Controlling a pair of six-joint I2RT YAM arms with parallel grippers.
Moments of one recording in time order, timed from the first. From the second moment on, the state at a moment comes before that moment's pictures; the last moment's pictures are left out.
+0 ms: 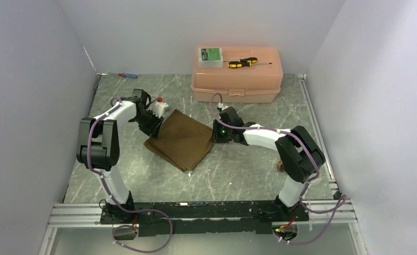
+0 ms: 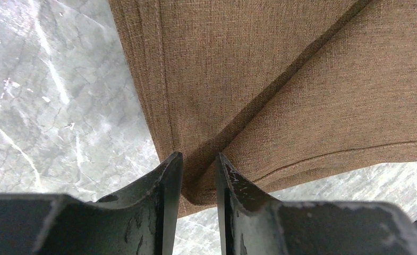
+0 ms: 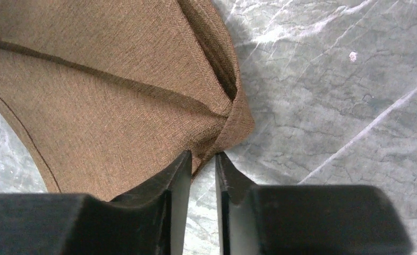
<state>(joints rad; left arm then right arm) -0.10 1.83 1.25 -0.74 0.35 0.54 0.62 1.74 0.96 -0.05 -0.11 0.51</state>
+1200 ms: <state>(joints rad) -0.10 1.83 1.22 -0.73 0.32 0.57 0.53 1.78 0.95 0.03 -0.21 0.55</state>
